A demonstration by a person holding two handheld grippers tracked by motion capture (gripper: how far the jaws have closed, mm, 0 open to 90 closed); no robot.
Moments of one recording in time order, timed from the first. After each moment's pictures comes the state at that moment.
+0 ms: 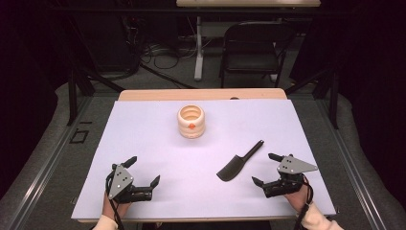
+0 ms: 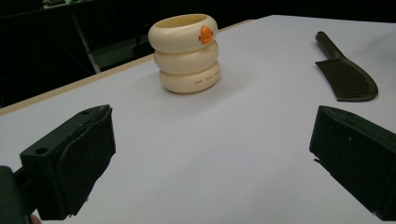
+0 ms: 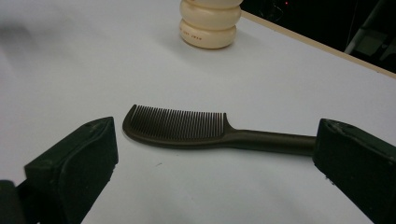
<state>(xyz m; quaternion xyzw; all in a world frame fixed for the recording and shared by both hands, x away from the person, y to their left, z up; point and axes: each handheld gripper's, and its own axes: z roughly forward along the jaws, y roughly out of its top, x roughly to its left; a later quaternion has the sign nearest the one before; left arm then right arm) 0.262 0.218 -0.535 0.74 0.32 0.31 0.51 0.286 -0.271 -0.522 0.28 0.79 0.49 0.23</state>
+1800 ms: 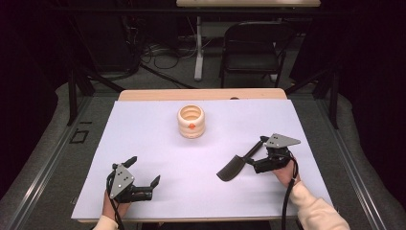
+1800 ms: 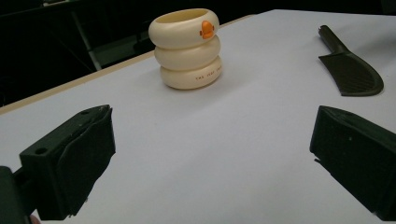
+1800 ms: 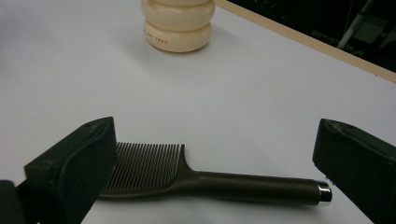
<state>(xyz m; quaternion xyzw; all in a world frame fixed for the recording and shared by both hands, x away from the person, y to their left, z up) 0.264 0.218 -0.537 0.75 0.32 0.31 0.50 0.357 -0.256 -0.522 0.30 0.80 0.46 0.22</state>
